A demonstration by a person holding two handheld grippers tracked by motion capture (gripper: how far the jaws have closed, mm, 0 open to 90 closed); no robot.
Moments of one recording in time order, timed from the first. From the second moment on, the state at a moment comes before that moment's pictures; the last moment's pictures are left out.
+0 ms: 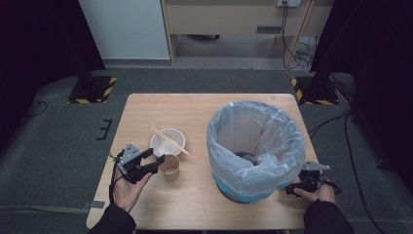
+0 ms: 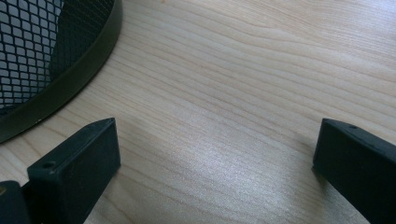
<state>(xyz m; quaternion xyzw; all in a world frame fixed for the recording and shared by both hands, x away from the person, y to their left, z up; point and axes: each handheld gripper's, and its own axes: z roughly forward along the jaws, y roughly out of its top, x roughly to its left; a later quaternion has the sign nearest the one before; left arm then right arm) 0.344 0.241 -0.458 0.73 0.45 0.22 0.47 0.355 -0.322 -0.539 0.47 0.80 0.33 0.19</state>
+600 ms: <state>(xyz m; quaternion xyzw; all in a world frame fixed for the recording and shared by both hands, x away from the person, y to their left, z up) 0.352 0.237 -0.477 0.76 0.46 0.17 0.42 0.355 -0.320 -0.539 0.46 0.80 0.34 0.19</state>
